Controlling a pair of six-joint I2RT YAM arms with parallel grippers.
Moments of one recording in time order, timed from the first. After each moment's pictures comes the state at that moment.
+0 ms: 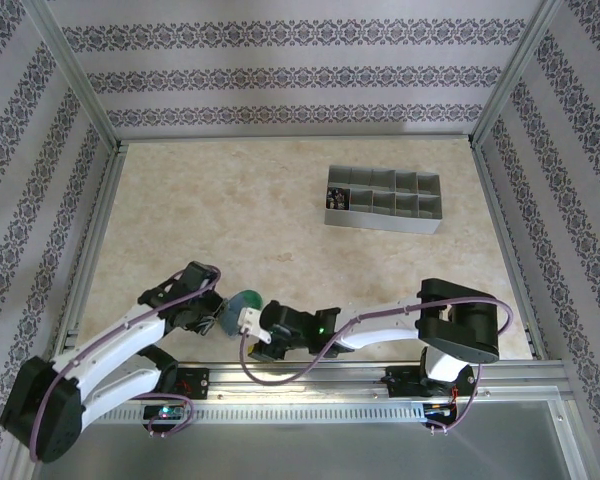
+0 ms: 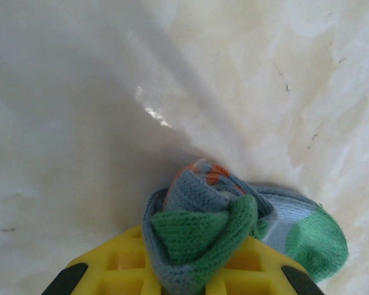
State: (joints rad) left arm -0.49 0.97 0.42 -0.65 0.06 -1.46; right arm 1.34 1.65 0.79 0.09 0.03 0.02
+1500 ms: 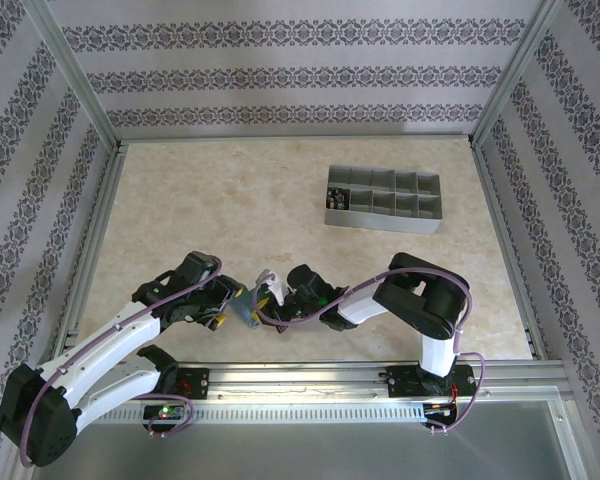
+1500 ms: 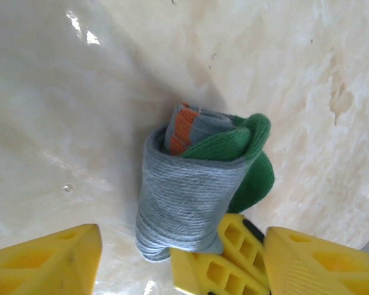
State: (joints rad) left arm -0.52 0.90 0.52 -0.67 0.18 -1.50; right arm 0.99 1.87 0.63 0.67 -0.47 0.34
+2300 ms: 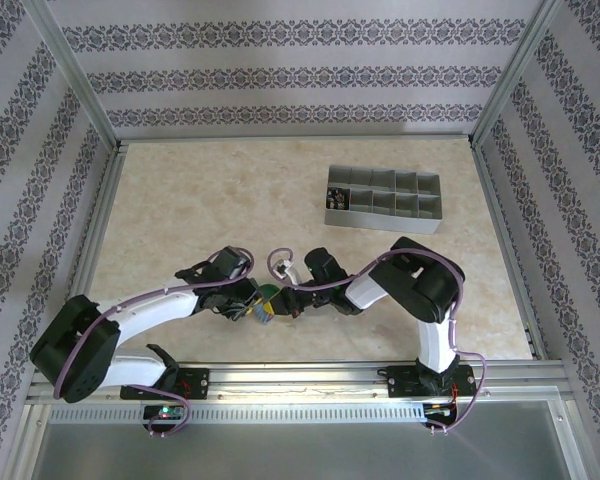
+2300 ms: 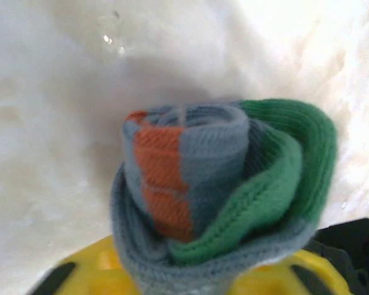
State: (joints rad) left arm -0.63 1.30 0.57 -0.37 0.21 -1.43; right arm 0.81 1.93 0.63 0.69 -0.79 0.49
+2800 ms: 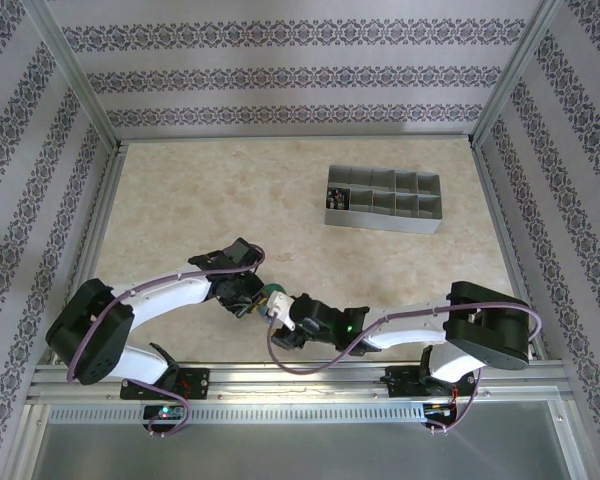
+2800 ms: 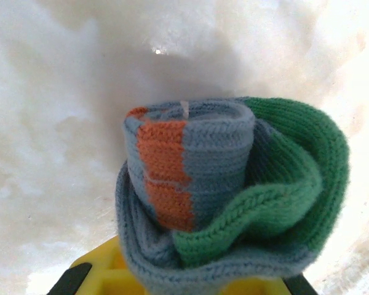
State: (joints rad) left arm -0.65 1.42 0.71 -0.53 0.22 -1.44; right arm 1.26 1.50 0.58 0.21 0.16 0.05
